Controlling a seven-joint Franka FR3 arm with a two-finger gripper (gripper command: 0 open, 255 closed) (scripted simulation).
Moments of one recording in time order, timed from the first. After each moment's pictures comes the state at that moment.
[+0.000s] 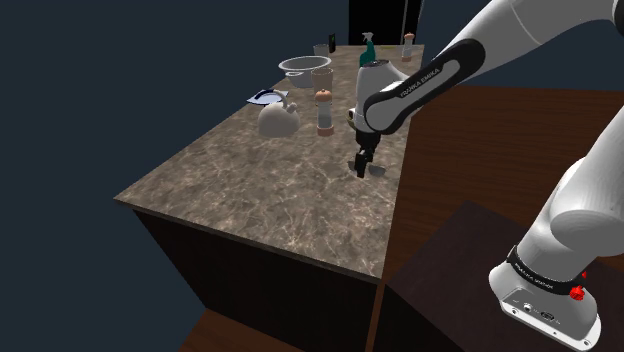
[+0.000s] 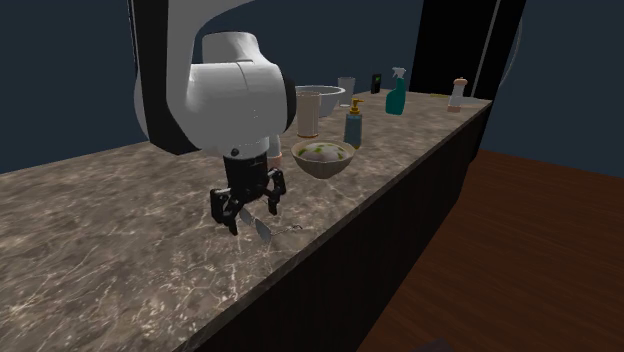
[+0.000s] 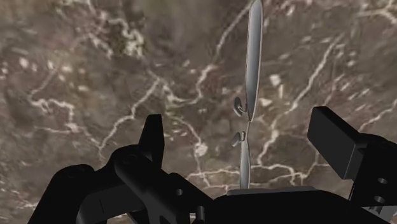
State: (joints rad) arm 0.07 -0.05 0.06 -2.38 -0.01 2.37 -0.25
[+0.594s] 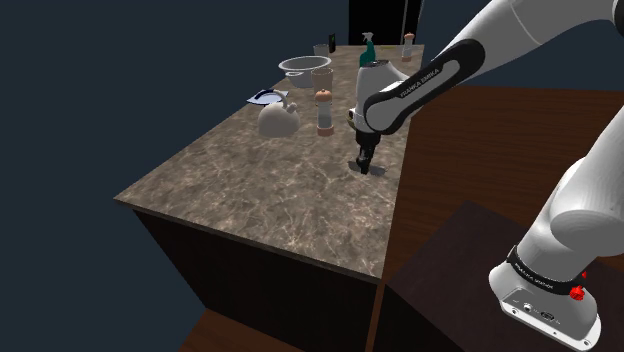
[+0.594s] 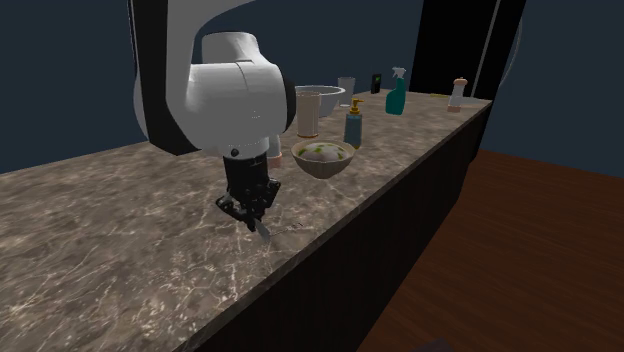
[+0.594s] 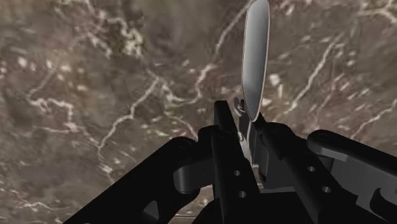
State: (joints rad) arm 0.07 -0.05 0.06 -2.38 -0.01 2.37 -0.25
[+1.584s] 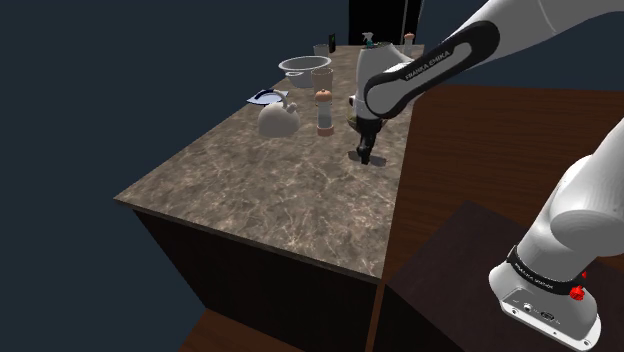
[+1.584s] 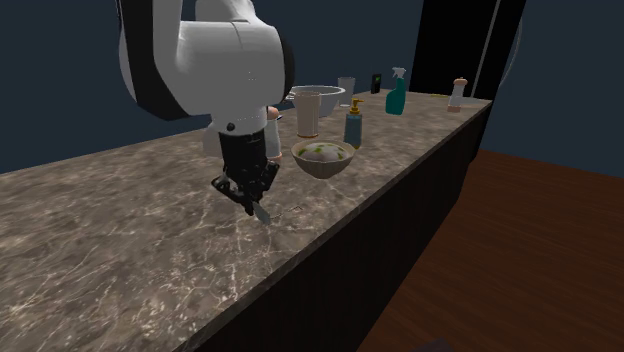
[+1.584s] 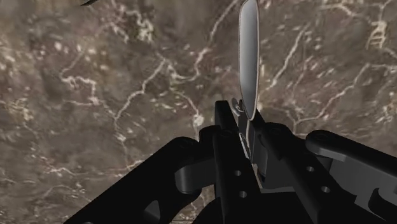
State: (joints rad) arm 0.07 -0.11 0.06 -2.33 -0.01 2.26 -0.25
